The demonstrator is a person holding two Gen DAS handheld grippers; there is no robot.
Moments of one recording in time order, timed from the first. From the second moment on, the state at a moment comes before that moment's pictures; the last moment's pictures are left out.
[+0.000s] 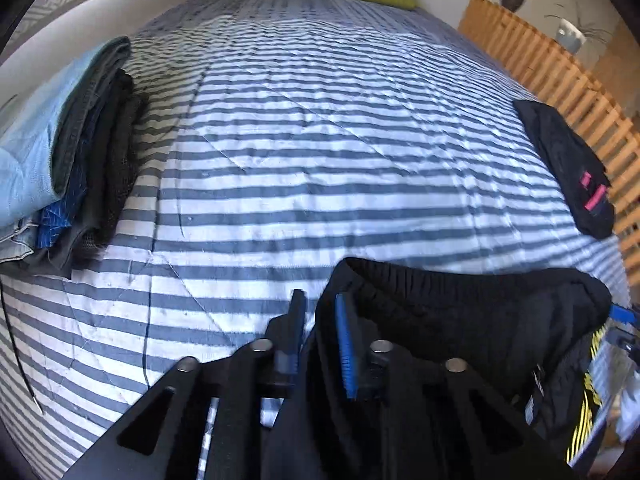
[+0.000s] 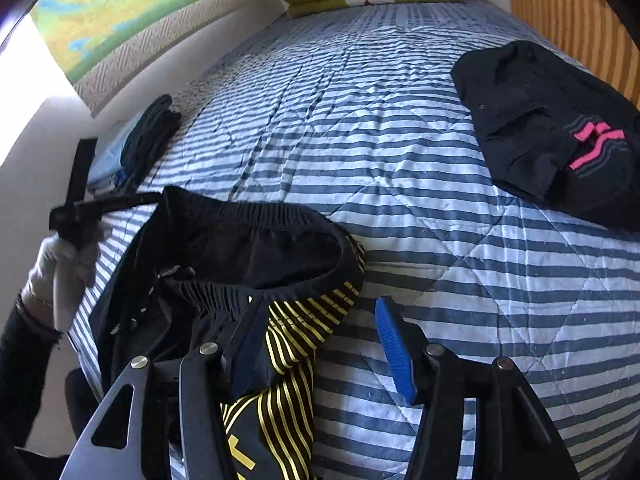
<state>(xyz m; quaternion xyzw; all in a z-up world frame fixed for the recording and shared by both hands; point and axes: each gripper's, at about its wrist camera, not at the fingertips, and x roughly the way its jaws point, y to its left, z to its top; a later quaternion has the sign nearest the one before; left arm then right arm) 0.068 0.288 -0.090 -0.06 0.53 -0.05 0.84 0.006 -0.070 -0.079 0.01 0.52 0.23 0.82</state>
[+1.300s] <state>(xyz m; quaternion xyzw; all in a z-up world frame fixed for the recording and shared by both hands) 0.069 0.350 -0.102 -0.09 0.52 -0.06 0.85 0.099 0.015 -0.100 -0.01 0.51 0.27 0.81</state>
